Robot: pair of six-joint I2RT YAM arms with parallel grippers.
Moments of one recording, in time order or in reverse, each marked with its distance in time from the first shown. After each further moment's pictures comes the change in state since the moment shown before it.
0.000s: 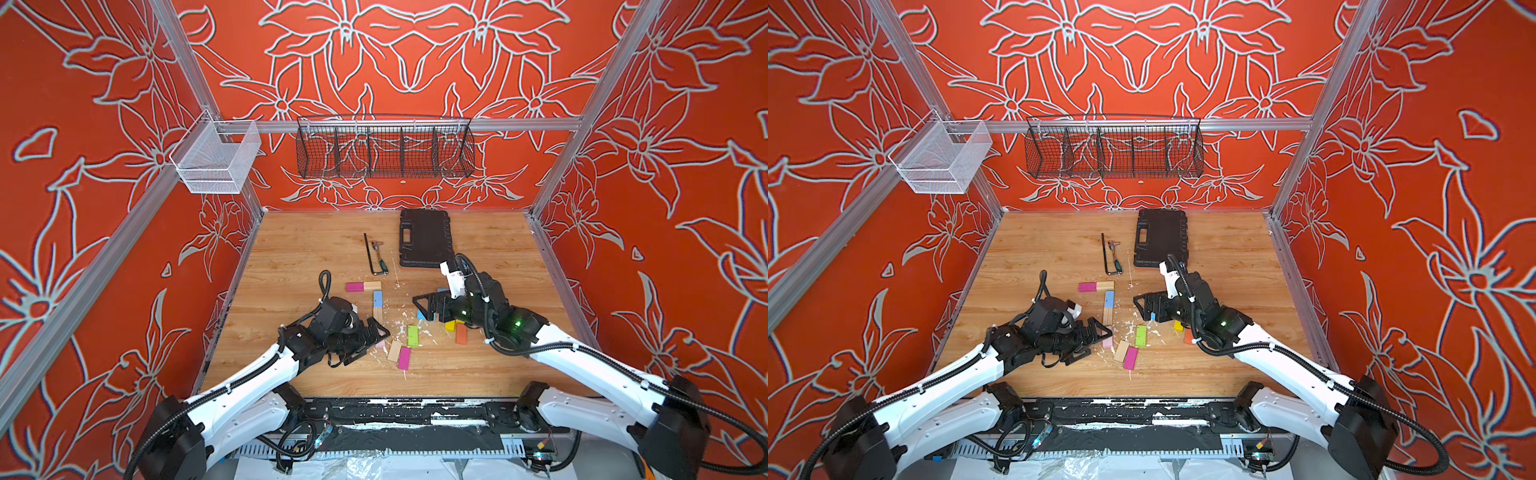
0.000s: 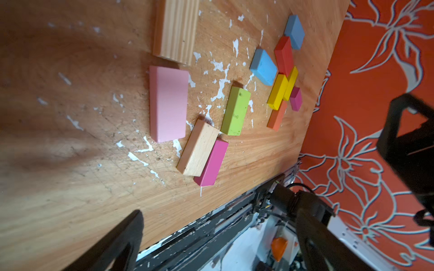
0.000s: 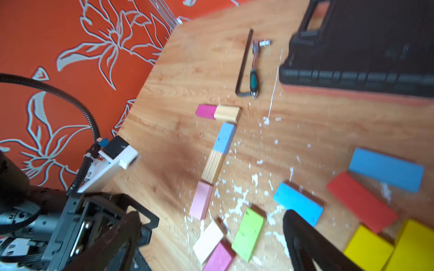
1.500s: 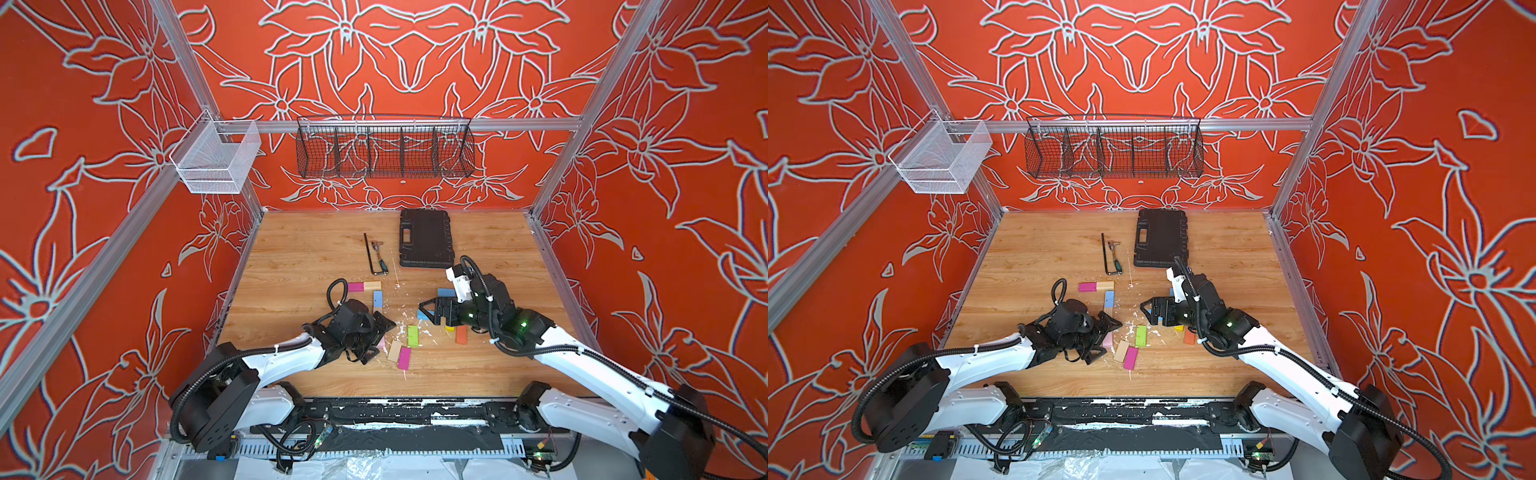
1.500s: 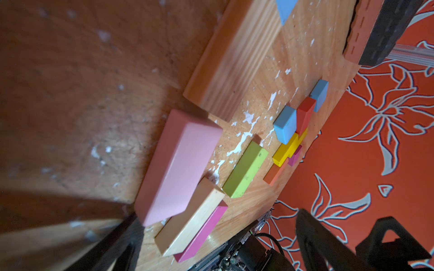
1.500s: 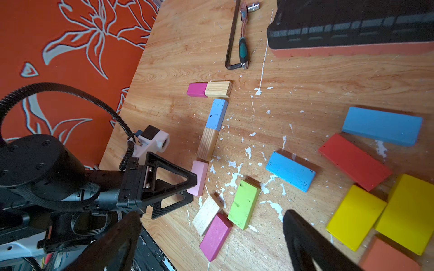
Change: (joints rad) left arm -0.052 0.333 -0.055 0.408 -0.108 -0.312; right arm -0.057 -0.039 -0.027 -0.072 -0.082 0.030
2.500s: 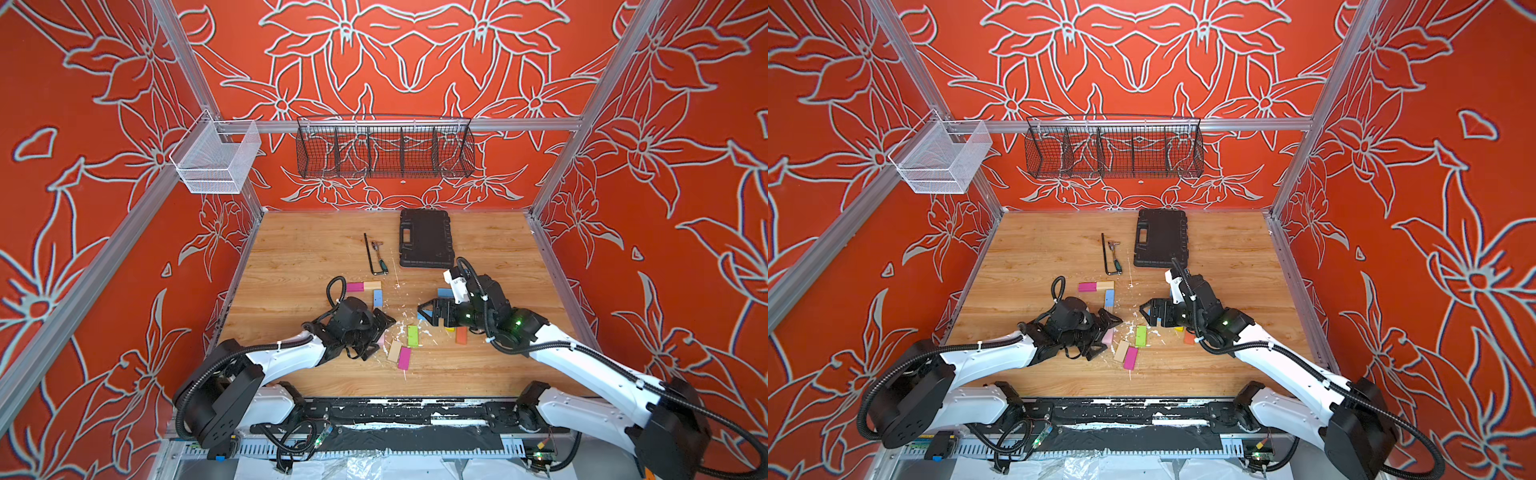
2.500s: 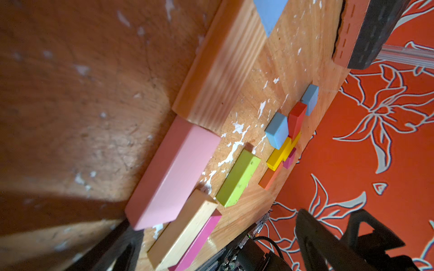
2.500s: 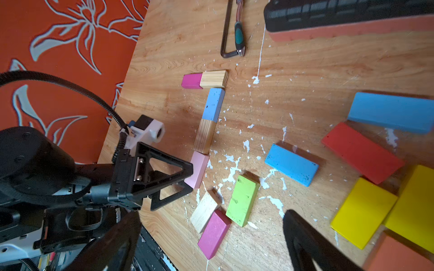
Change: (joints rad) left arm 0.032 0.013 0.000 0.030 0.002 0.031; right arm -0.005 0.078 -0.013 0.021 -0.043 0.023
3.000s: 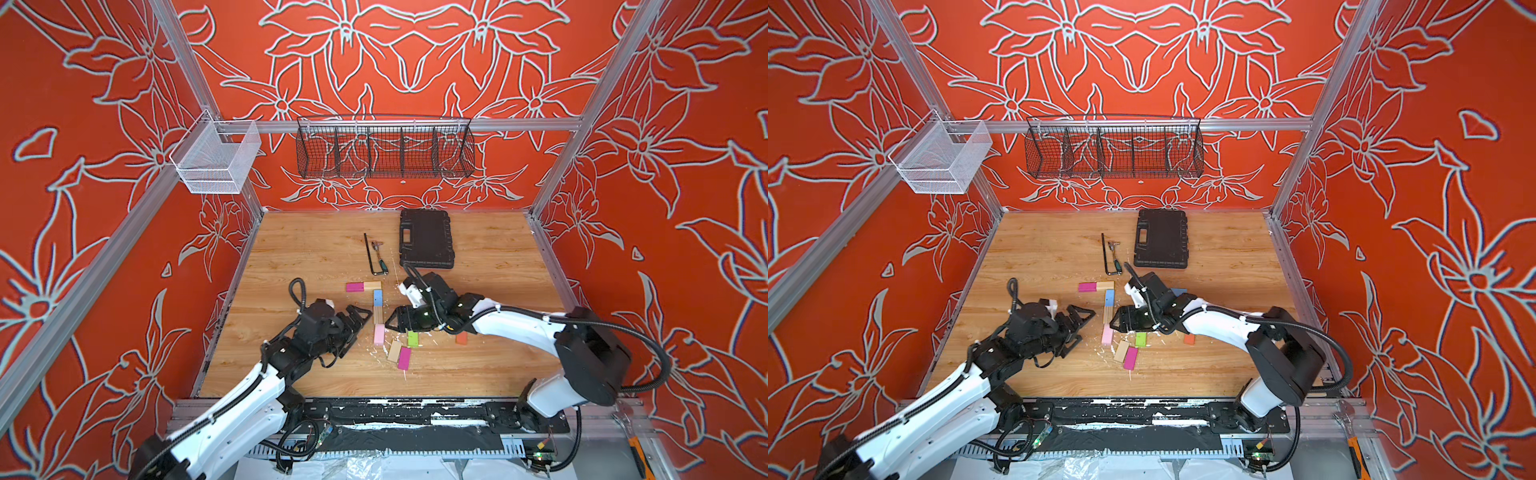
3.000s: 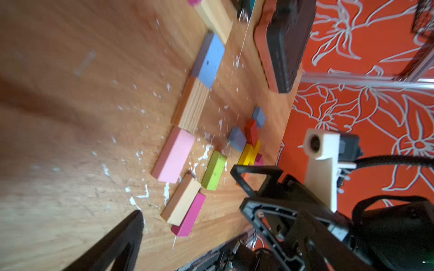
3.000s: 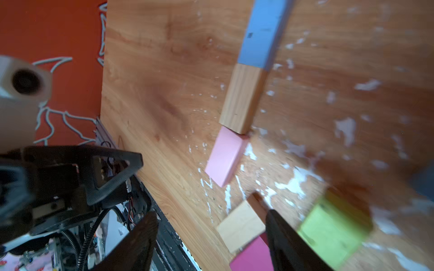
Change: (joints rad) left arm 0.182 -0.600 -0.035 -0.399 -0.082 0.162; right arm 0.158 0.511 0.216 0.119 -0.190 0.077
